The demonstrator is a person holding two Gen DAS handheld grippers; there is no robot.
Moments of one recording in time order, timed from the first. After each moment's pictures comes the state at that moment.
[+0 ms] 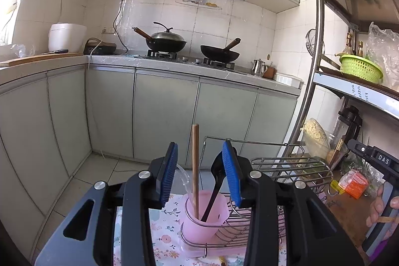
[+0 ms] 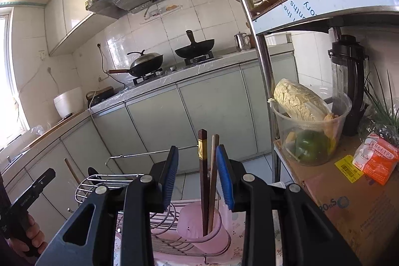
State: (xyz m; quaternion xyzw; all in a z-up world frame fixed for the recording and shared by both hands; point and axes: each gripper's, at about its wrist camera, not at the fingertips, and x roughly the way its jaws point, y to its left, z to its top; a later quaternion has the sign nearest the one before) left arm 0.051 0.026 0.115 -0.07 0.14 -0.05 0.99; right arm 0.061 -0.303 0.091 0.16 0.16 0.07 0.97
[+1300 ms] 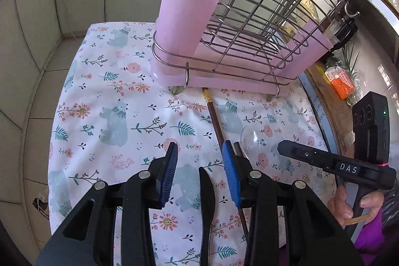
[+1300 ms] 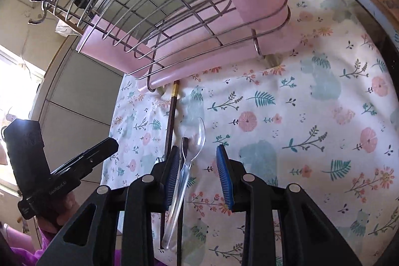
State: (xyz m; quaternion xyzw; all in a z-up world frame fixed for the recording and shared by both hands) left arm 0.024 0.013 -0.048 -0.09 0.48 -0.15 0.86; right arm 0.026 -0.217 -0.115 0.24 0.51 0.20 0.80
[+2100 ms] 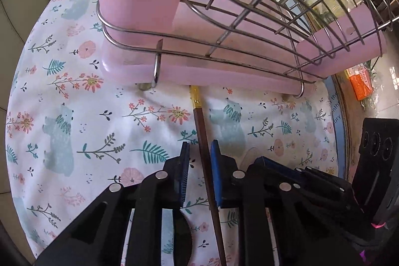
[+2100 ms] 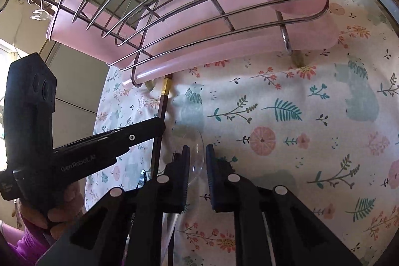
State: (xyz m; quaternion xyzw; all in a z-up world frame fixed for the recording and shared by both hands) left arm 0.107 -0.032 -0.093 -0.09 0.58 -0.14 0.80; right arm 0.070 -0.178 -0.143 0.20 0.54 0.21 0.79
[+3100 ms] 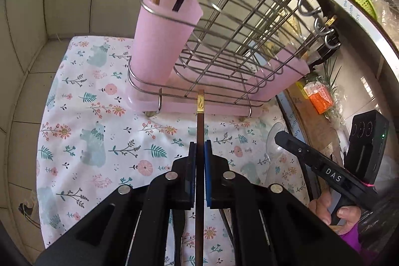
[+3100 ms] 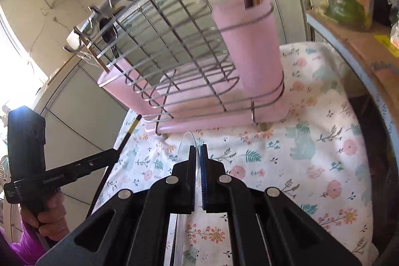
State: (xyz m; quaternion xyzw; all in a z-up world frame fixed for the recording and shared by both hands) left arm 0.041 0.008 -0.006 -0.13 0.45 -0.19 0.86; right arm 0.012 -0.243 -0.050 0.19 0.39 0.18 0.88
